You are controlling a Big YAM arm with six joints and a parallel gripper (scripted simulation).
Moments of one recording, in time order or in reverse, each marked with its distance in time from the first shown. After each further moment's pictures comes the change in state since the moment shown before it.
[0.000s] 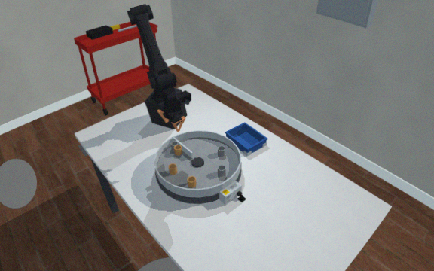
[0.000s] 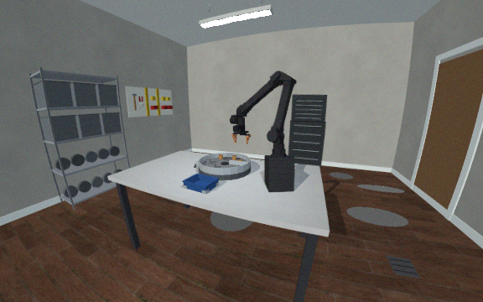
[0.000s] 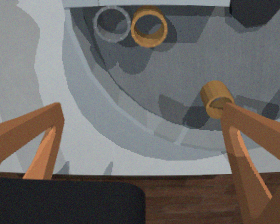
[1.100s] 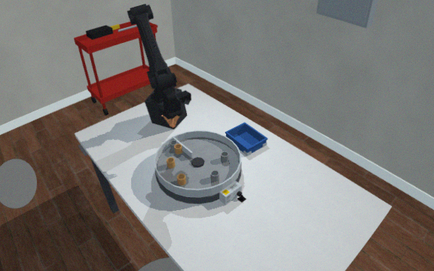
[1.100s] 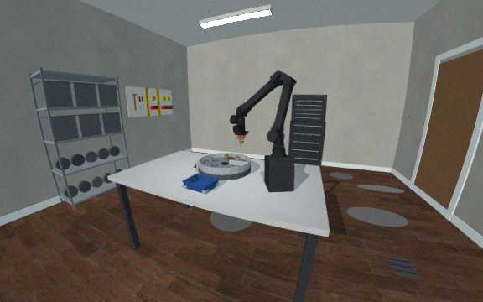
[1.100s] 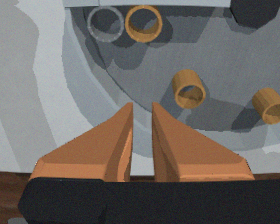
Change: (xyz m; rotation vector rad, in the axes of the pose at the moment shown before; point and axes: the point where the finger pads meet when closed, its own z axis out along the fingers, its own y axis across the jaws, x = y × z) arm 0.000 0.000 0.000 0.000 0.000 -0.008
